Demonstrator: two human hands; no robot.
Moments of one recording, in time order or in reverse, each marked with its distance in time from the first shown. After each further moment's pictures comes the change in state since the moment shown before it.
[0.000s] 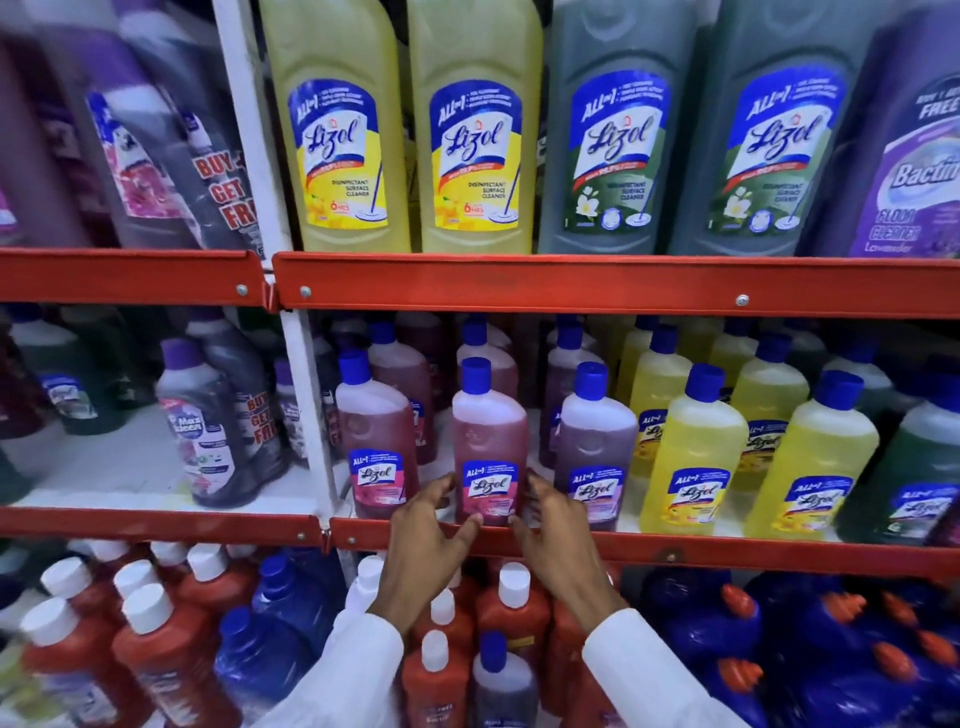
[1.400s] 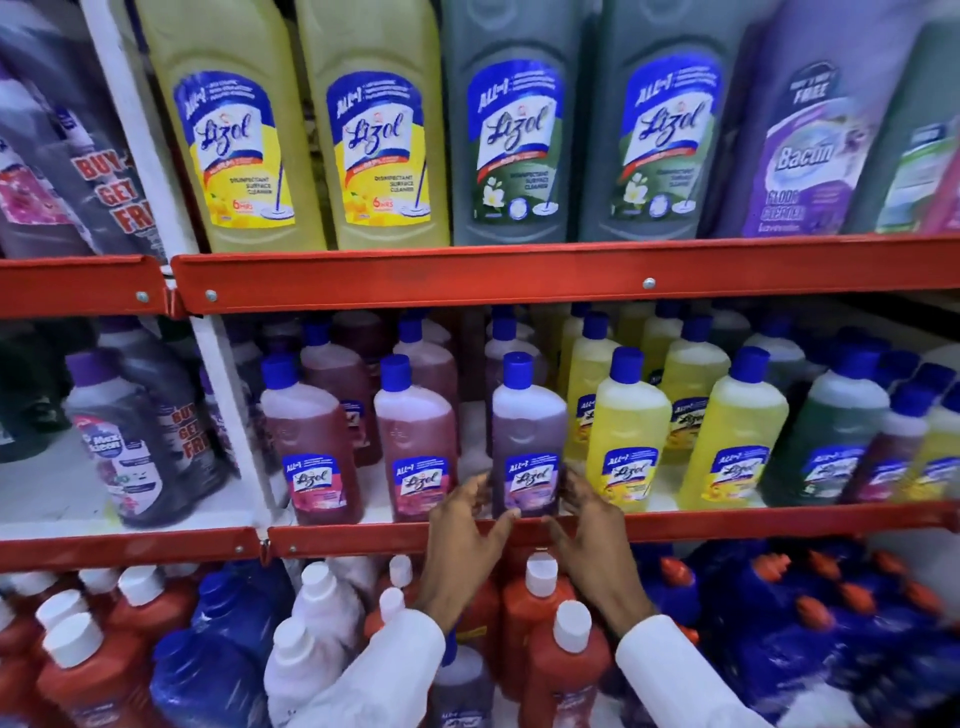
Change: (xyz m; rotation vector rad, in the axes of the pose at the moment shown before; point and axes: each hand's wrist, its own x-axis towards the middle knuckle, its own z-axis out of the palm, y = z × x) left_hand -0.006 0.047 0.085 -0.168 -0.050 0.081; right_hand -0.027 0.070 -0.064 0.089 0.181 0.022
